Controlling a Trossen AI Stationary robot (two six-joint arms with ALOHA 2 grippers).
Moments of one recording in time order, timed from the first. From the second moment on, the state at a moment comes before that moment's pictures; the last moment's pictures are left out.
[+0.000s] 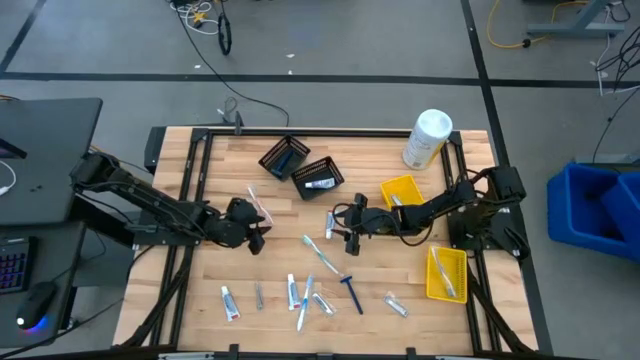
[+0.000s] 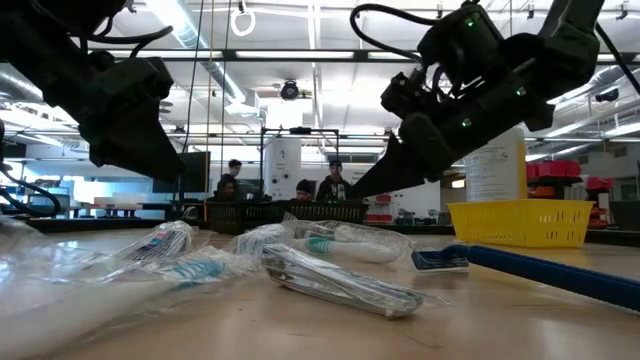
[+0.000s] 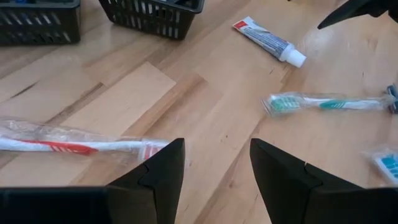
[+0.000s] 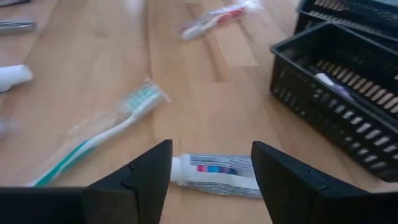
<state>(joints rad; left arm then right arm) -0.36 1.08 0.40 -0.14 -0.59 -0.87 0.11 1.73 0.64 0.55 0.27 0.08</state>
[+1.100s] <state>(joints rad) -0.36 1.08 0.40 -0.14 -0.64 -0.75 0.72 1.80 1.06 -0.29 0.52 0.98</state>
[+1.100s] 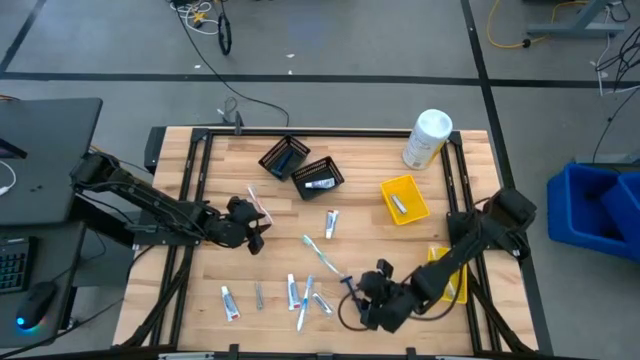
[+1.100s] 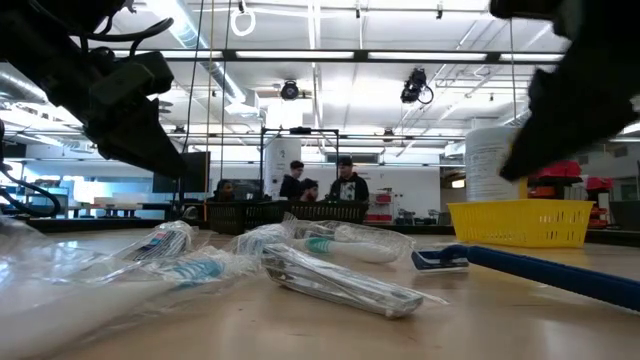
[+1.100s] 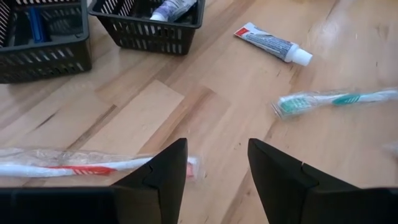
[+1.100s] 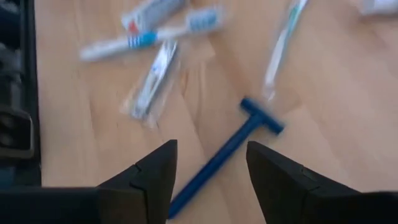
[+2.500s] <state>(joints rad) -0.36 1.08 0.40 -0.01 -0.68 -0.66 0.54 1.74 1.05 -0.27 0.59 0.75</state>
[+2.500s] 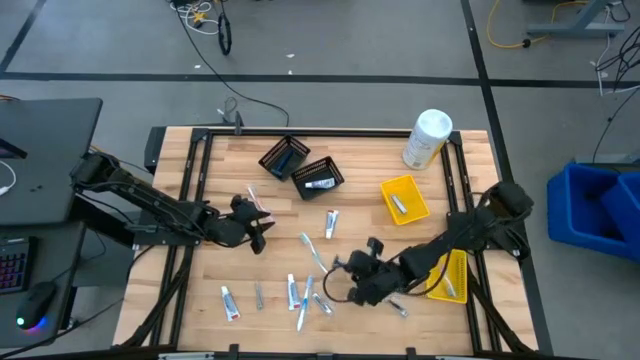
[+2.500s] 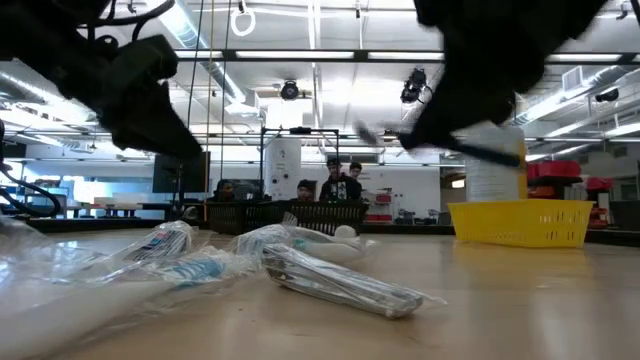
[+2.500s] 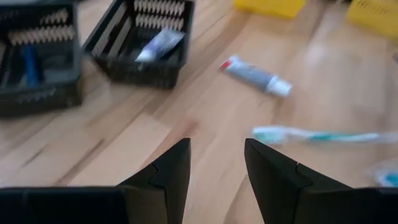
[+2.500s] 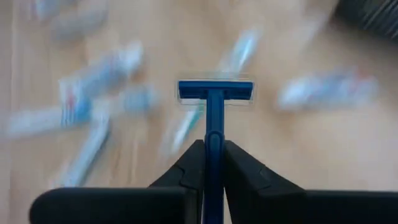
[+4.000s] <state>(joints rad) -0.31 1.08 0.40 0.72 -0.40 -0.09 0.12 1.89 1.12 0.95 0.02 0.09</state>
